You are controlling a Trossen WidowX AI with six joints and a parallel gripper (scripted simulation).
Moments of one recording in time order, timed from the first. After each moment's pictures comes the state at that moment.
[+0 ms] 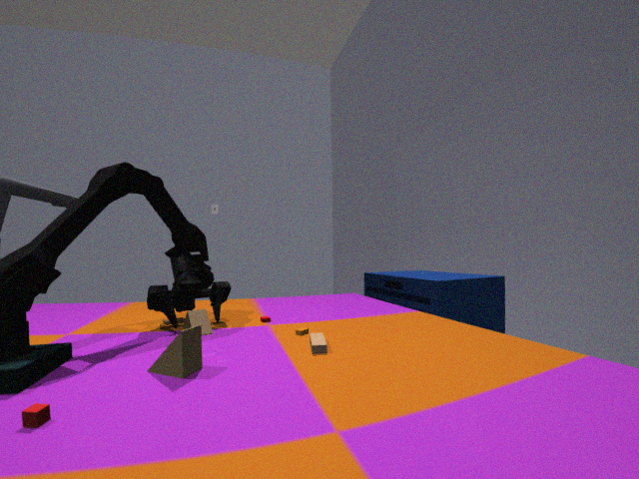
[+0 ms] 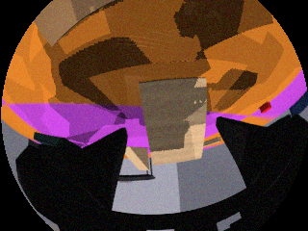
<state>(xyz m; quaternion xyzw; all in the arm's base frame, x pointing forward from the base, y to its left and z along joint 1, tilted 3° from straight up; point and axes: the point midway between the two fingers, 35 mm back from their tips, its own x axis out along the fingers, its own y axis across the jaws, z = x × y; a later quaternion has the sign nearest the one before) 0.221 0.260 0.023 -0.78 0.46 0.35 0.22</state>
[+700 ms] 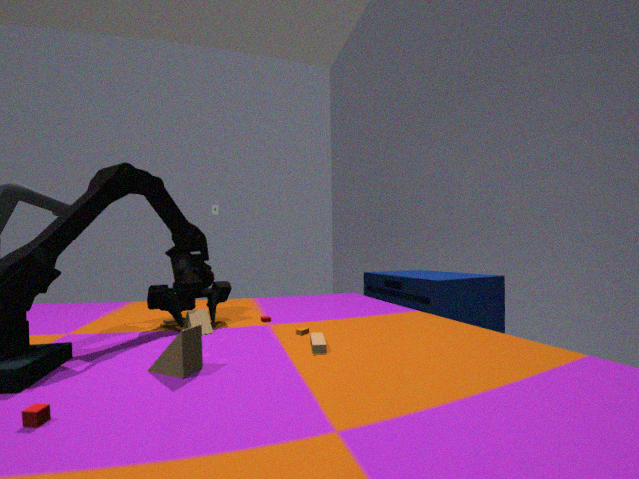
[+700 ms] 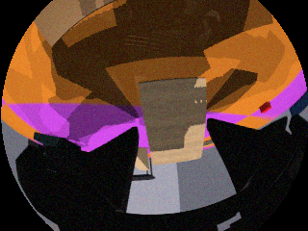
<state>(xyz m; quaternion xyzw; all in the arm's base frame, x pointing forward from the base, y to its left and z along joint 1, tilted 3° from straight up) 0.221 0.260 0.023 -0.78 0.46 0.35 0.22</state>
